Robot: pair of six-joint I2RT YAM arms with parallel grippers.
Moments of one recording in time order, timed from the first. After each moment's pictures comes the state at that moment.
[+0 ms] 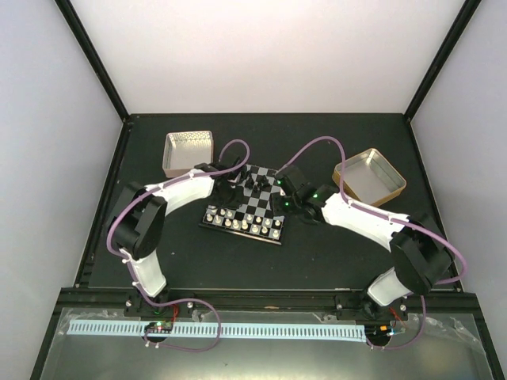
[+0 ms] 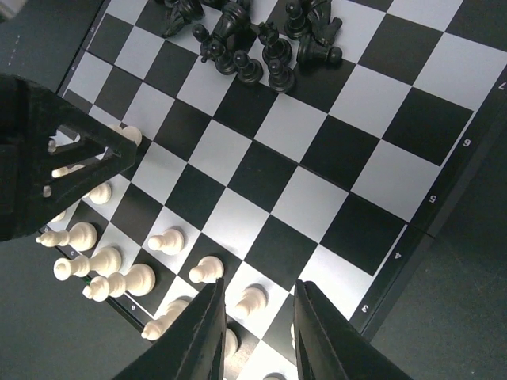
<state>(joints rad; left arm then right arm) -0.55 1.78 1.17 -0.65 0.00 -0.50 0.76 1.53 1.00 -0.40 0.00 0.54</state>
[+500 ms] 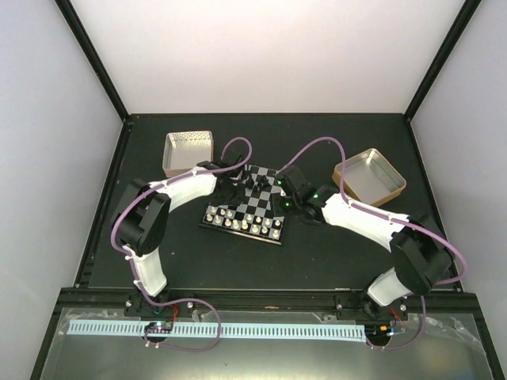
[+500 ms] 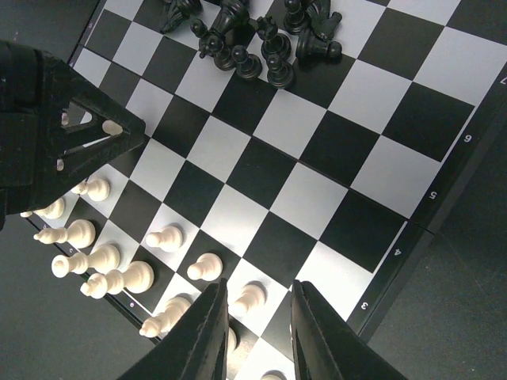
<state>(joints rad) -0.55 1.83 1.21 -0.64 -0.02 -0.48 0.76 1.52 0.99 -0.40 0.00 0.54</state>
